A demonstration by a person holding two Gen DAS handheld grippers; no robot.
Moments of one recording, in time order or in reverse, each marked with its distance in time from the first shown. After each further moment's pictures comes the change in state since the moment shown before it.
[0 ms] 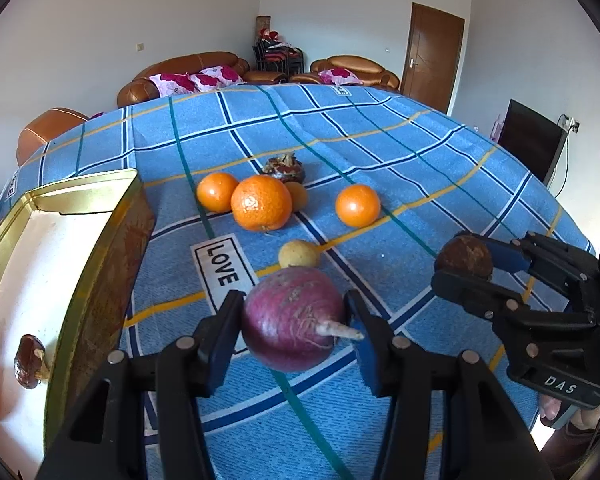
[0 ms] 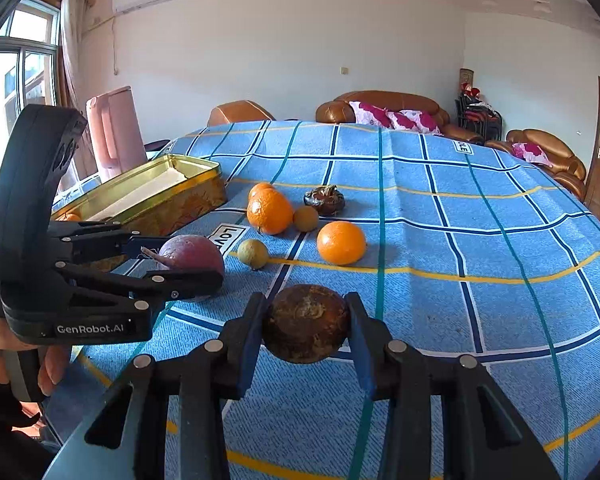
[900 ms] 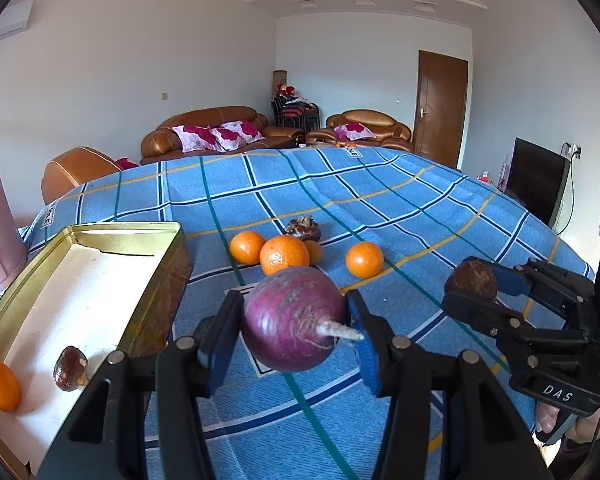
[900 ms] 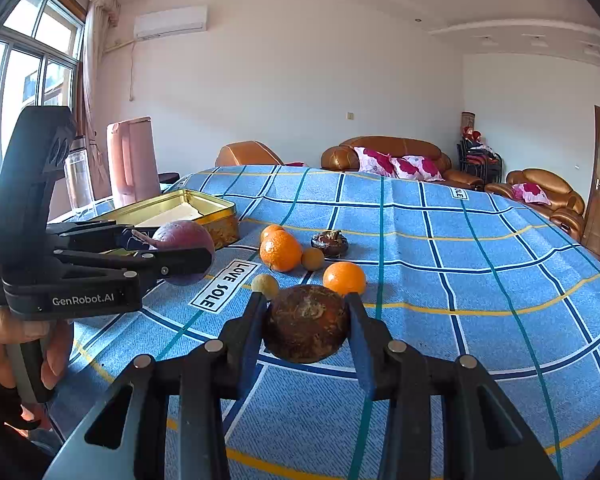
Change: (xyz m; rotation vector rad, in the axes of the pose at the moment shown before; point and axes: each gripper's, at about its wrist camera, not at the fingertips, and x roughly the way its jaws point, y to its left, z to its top) left arm -0.040 0.001 -0.004 -0.003 -0.222 0.071; right arm -0.024 0.006 -0.005 -0.049 -0.165 0.006
